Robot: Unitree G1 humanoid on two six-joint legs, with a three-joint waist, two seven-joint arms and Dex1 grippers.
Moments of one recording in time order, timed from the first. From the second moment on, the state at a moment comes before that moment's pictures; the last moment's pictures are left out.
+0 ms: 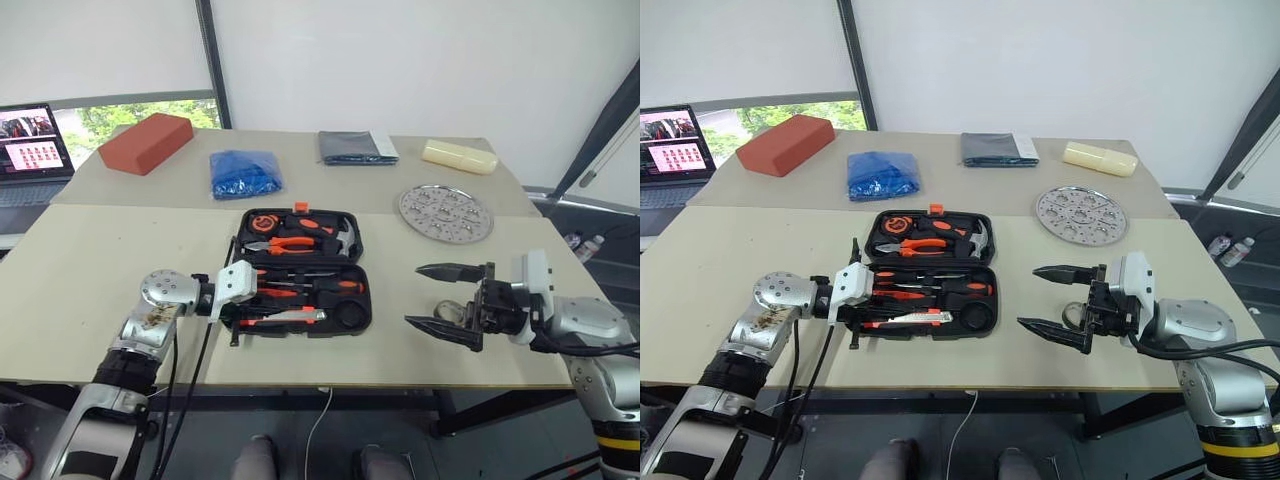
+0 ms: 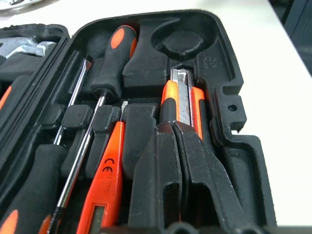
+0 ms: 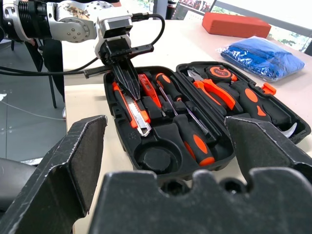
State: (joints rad) left arm -0.55 0.61 -0.17 0.35 -0.14 -0.09 -1.32; right arm -0.17 -0.74 -0.18 -0.26 0.60 0.24 1.15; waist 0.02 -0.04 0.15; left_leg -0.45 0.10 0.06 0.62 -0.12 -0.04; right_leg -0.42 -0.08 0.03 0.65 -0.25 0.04
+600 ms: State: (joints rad) left arm -0.40 0.56 -0.03 0.27 -0.31 -0.06 -1.27; right arm -0.08 -0.73 -0.23 -0.25 0.57 0.18 1.11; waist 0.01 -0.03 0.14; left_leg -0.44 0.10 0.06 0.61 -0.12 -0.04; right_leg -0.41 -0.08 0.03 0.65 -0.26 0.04
